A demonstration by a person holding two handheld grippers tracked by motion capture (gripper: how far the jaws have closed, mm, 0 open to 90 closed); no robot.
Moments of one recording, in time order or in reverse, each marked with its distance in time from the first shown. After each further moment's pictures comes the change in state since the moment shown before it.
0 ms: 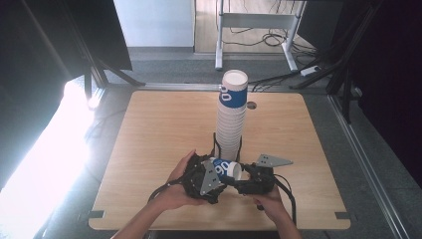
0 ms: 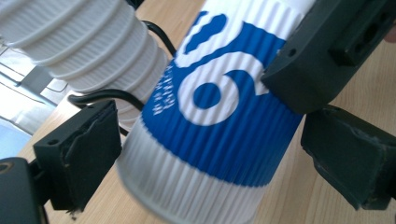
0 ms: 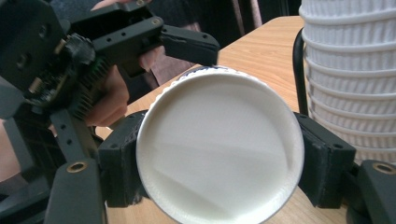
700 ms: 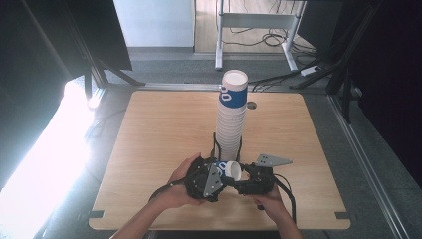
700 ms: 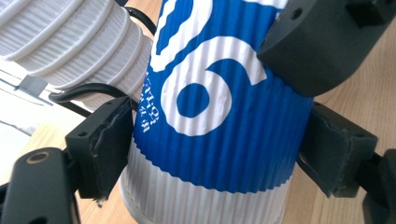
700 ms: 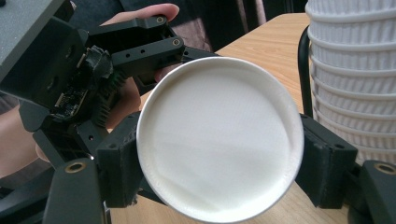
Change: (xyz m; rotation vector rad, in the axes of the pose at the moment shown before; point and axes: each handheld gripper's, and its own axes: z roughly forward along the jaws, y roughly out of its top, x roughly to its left) left arm -0.003 -0.005 0.008 0.025 -0.014 0.053; right arm 0.000 0.001 0.000 0.016 0.016 -0.006
